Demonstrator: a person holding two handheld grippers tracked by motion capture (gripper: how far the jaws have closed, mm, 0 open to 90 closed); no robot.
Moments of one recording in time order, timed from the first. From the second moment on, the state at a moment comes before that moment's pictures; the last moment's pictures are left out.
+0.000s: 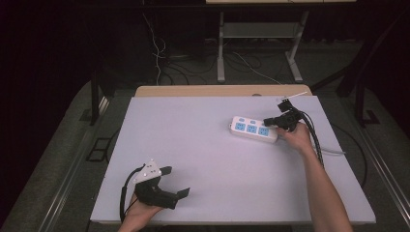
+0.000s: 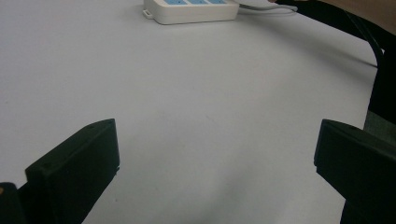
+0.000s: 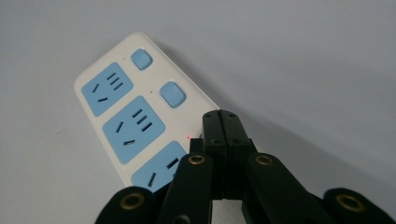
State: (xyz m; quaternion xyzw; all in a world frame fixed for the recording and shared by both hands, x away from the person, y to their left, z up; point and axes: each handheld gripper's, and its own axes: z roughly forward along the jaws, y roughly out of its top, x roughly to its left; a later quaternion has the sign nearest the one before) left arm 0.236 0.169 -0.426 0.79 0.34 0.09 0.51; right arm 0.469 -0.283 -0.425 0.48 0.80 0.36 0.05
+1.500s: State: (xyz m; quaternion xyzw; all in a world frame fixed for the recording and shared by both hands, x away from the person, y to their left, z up) left arm 0.238 0.171 -0.428 0.78 0.35 0.08 0.51; right arm 0.449 -0.286 -0.385 0.46 0.80 0.38 0.07
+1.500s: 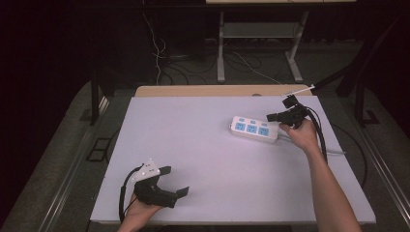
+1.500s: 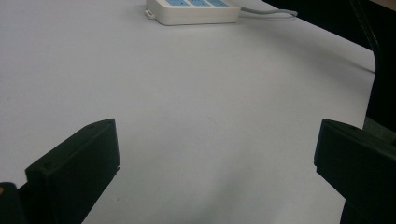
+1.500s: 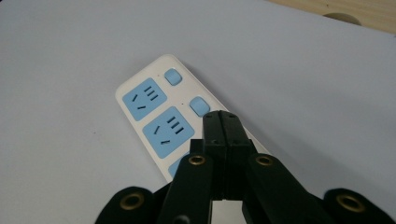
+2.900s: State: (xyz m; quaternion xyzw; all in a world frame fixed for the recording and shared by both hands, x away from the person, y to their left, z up) left arm 0.236 0.171 -0.426 0.77 0.35 0.08 0.53; right arm 0.352 -0.286 -0.362 0.43 0.77 0.47 0.03
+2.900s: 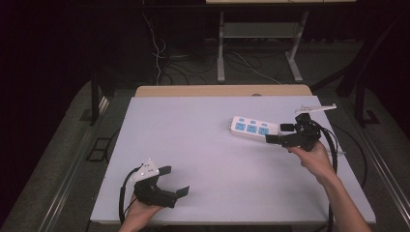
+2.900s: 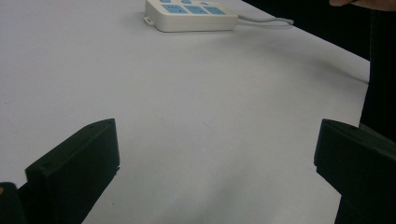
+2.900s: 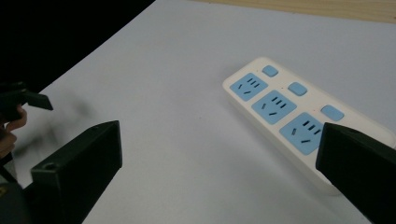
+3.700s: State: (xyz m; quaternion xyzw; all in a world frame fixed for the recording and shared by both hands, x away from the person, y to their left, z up) left arm 0.236 0.169 -0.427 0.77 0.35 0.08 0.52; right arm 0.293 -0.295 -0.393 0.41 0.77 0.48 0.03
